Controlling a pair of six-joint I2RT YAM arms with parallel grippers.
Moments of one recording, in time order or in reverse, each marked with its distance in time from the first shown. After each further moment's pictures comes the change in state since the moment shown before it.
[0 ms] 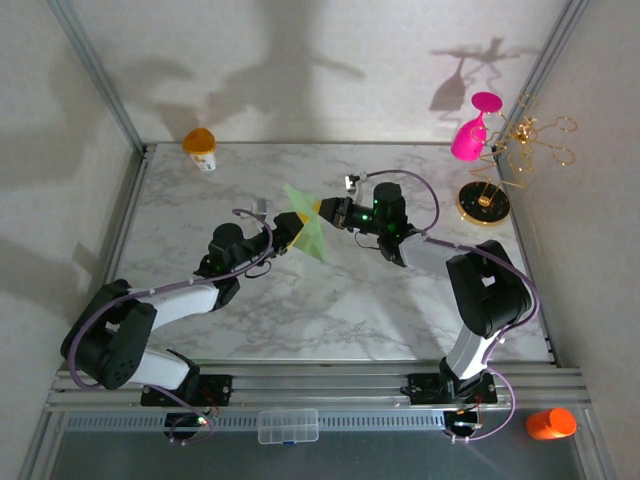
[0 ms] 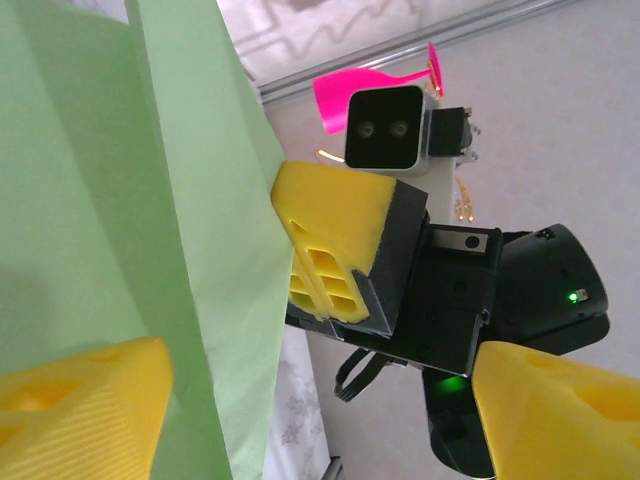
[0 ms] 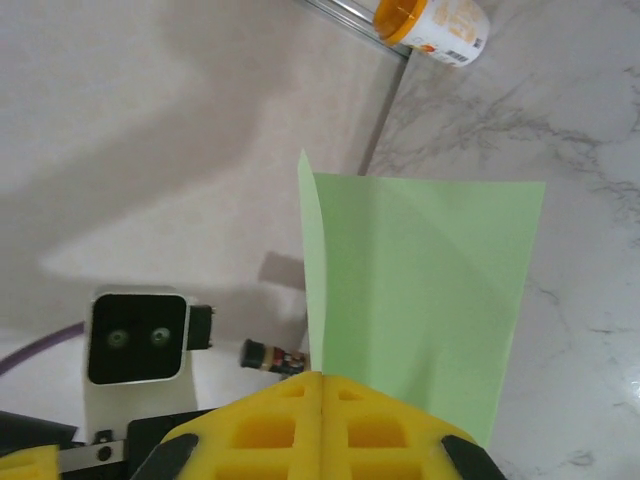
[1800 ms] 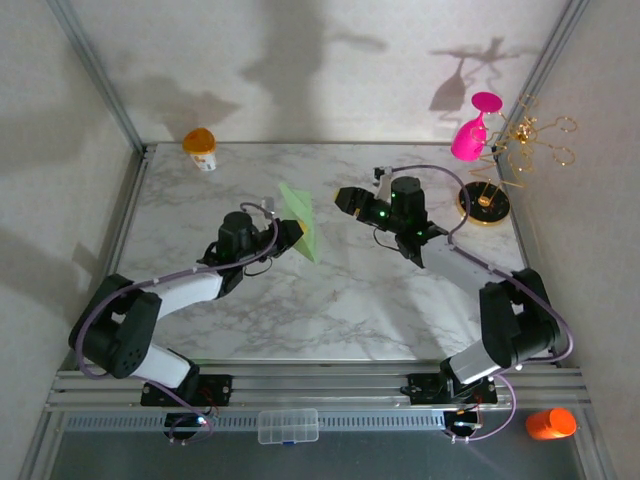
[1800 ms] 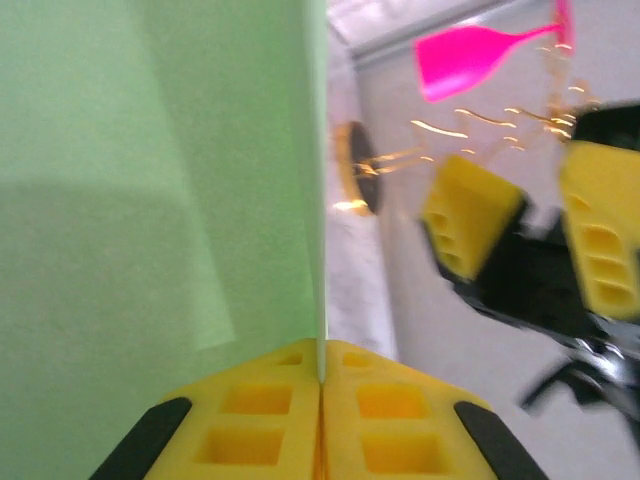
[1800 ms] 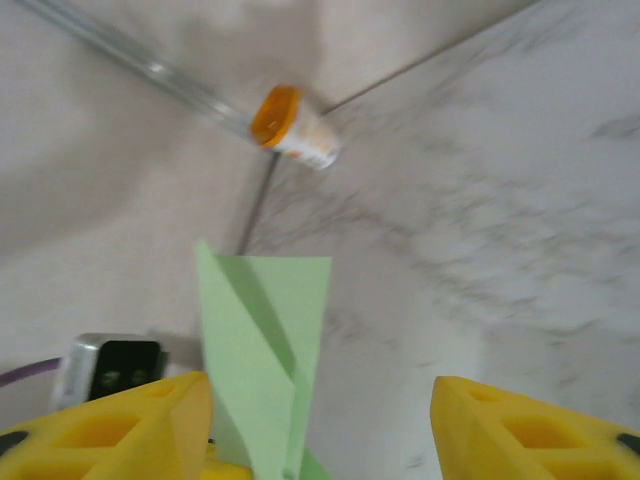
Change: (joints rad) left arm 0.021 0.047 0.157 -0.385 -0.017 0.203; right arm -0.054 -0.241 -0.005 -0.409 0.324 -0.256
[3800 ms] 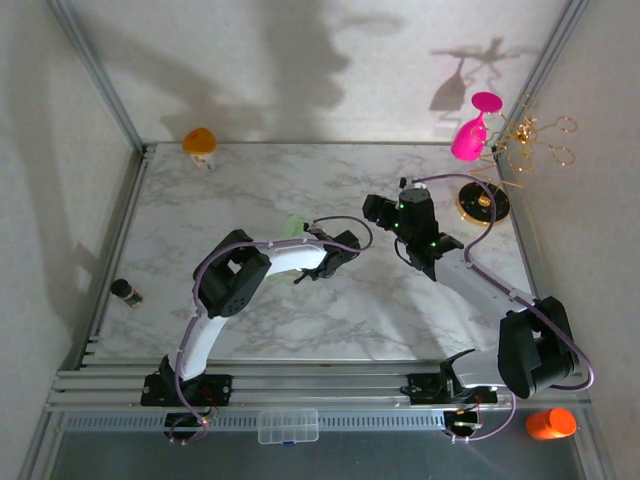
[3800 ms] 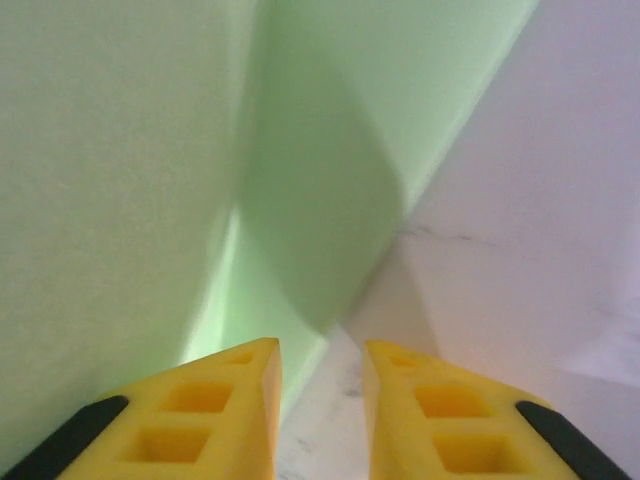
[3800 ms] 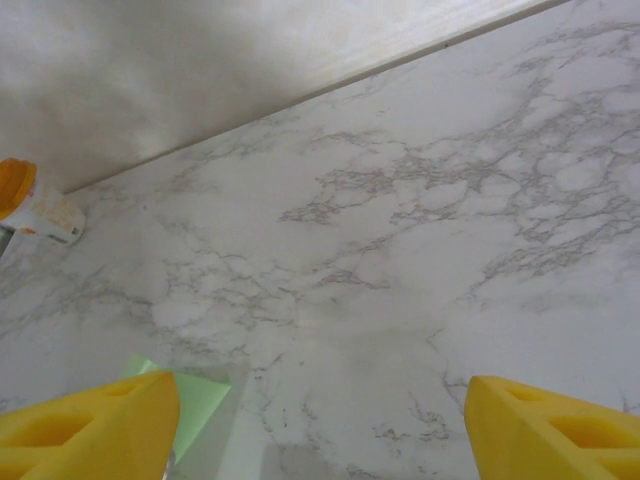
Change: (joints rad) left arm -0.390 0.730 0.813 -1.297 -1.164 0.339; right arm -0.010 -0.150 -0.086 -0.210 0.489 -0.185
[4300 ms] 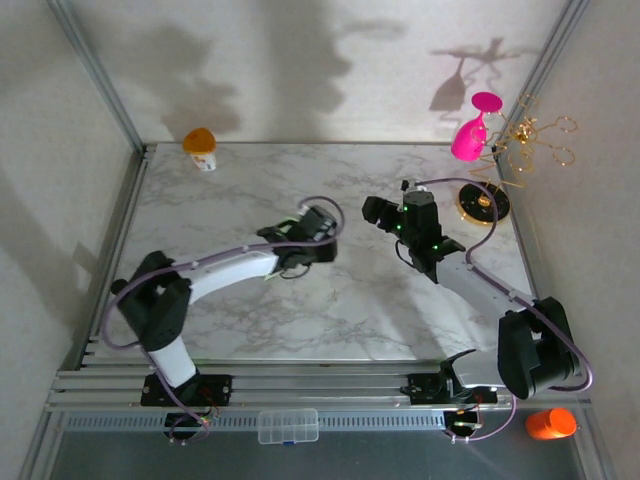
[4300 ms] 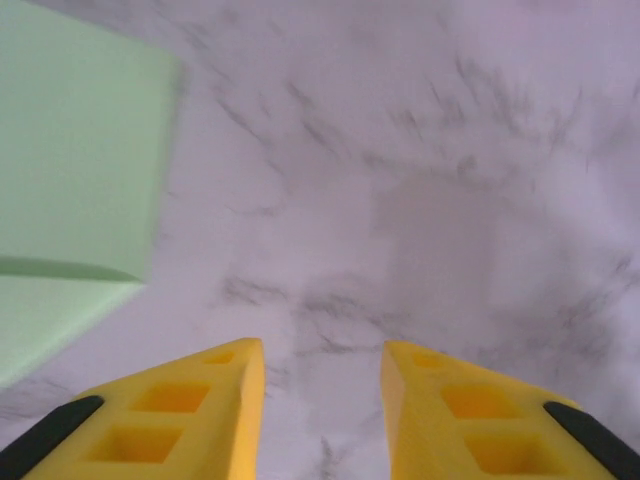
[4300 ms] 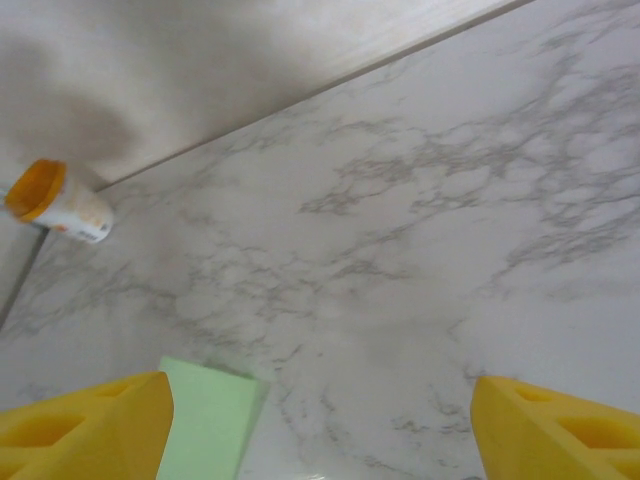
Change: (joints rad) left arm 0.097 -0.504 -0.325 0.484 0.626 -0.067; right arm -0.022 0.010 -0.034 0.066 -0.118 0.025
